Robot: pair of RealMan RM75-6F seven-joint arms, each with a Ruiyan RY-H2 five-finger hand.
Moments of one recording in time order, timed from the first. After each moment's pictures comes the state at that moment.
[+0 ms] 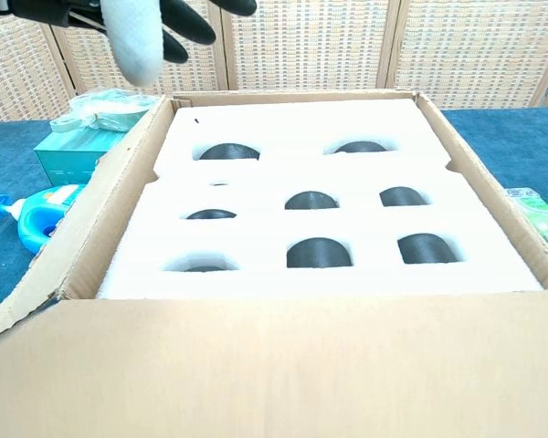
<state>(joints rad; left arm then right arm) -0.80 -0.55 -0.09 -2.26 1.99 0.83 -0.92 0.27 -0.99 0.19 -1.78 -1.28 1.29 0.02</state>
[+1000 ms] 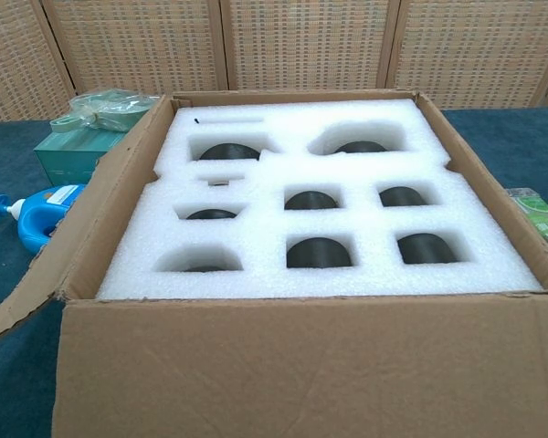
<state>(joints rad) -0.30 -0.88 -0.05 -2.06 1.56 1.42 0.28 0.24 -1.04 0.17 -1.71 -1.29 1.33 0.02</state>
